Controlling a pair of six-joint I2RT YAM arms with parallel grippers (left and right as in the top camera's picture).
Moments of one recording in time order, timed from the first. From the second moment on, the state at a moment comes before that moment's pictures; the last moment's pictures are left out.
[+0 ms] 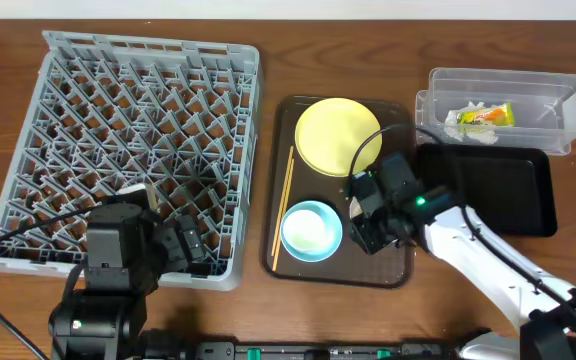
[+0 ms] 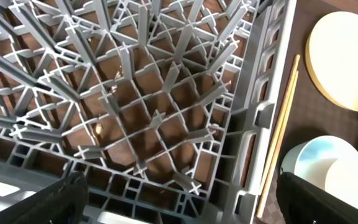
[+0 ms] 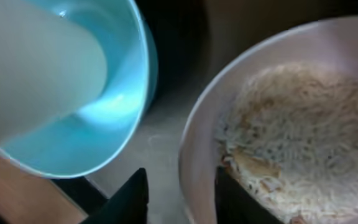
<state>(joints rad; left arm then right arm) -0.05 0.68 0.81 -1.02 0.02 -0.33 0.49 1.47 0.80 -0.64 -0.25 -0.01</state>
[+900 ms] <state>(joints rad) -0.05 0.68 0.81 -1.03 0.02 -0.33 0.51 1.38 0.84 -0.60 -0.15 0.11</state>
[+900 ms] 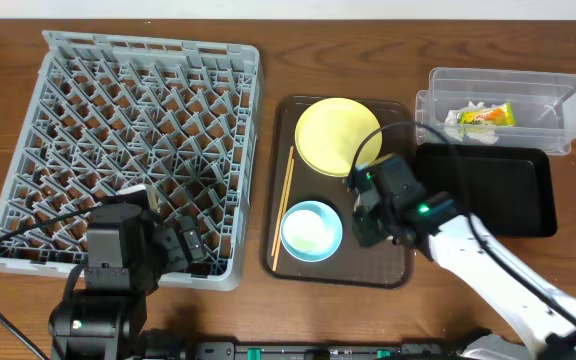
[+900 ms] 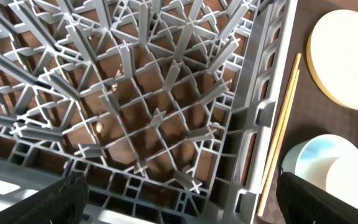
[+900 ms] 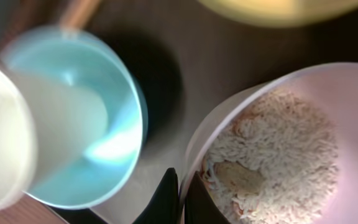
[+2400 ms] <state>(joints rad) -0.05 0.68 0.81 -1.03 0.02 -0.33 -0.76 1.75 0.91 -0.42 -1.48 0.22</state>
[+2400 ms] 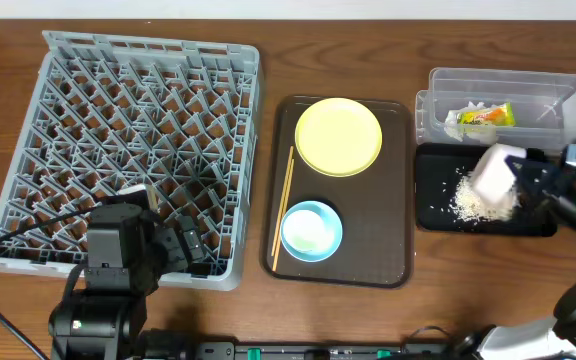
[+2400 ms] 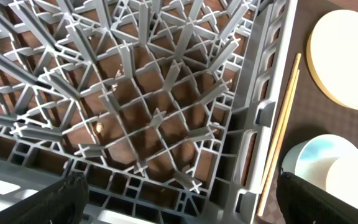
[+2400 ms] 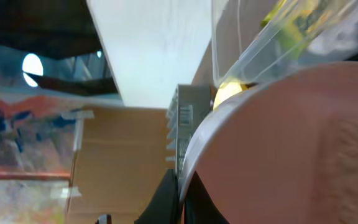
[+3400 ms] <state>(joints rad) -0.05 0.68 0.81 -1.03 0.02 -0.33 -0.67 1.75 0.91 -0.33 -1.53 0.37</state>
